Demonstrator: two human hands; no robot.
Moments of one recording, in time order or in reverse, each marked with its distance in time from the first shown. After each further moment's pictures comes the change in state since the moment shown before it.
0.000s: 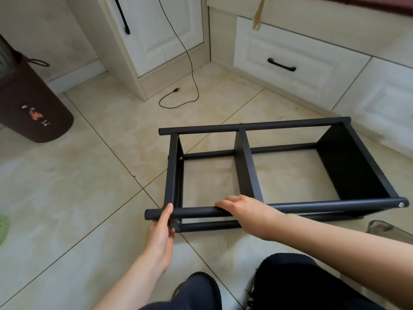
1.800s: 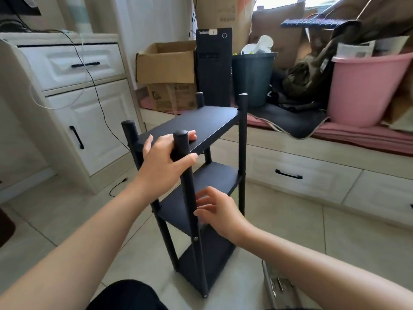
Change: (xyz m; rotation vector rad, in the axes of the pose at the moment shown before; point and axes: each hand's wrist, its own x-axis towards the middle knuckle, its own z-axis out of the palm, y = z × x) left_hand -0.301 0.184 0.178 0.893 -0.542 1.456; right_hand -0.176 -0.051 -0.134 0.858 0.912 0.166
